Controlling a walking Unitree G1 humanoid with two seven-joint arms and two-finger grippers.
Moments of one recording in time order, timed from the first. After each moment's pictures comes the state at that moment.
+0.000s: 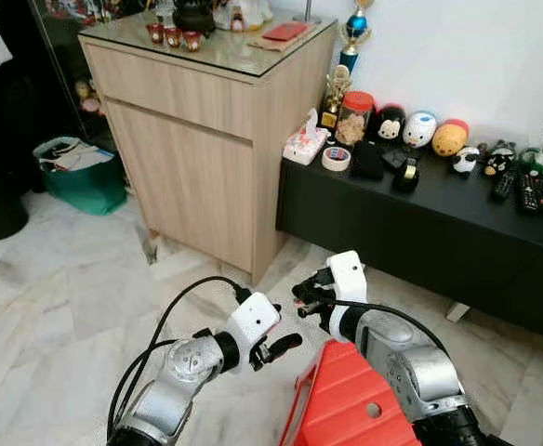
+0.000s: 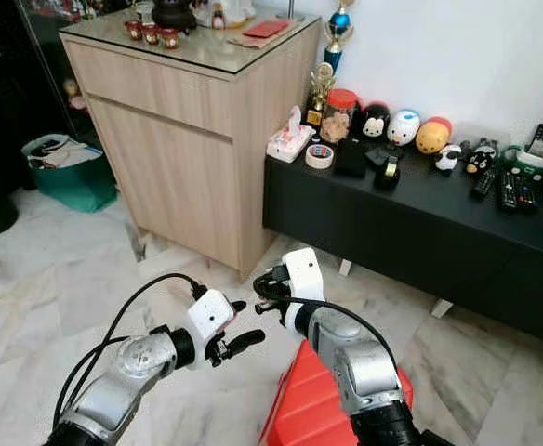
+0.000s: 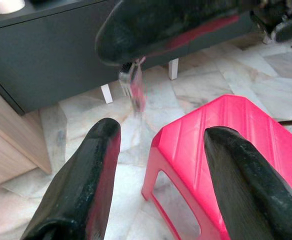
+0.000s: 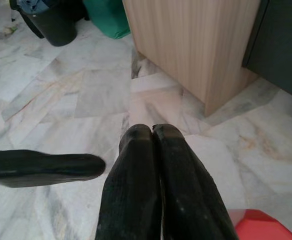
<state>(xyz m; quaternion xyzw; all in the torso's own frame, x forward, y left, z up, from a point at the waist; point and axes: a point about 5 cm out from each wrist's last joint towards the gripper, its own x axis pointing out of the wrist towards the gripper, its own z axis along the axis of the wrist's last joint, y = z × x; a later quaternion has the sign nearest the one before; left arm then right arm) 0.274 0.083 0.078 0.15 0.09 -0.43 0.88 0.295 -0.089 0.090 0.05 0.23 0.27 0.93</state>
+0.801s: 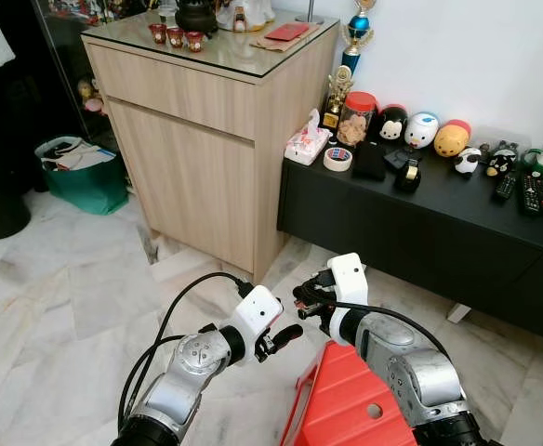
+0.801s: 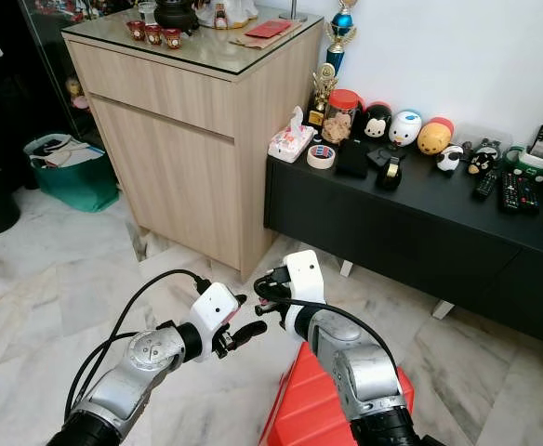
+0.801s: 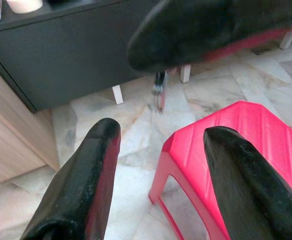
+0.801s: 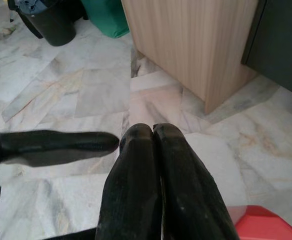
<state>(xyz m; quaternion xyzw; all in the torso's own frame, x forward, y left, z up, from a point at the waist) 0.286 0.078 0.076 0.15 0.08 -0.41 0.90 0.292 -0.090 0.089 0.06 0.24 0.27 0.93</state>
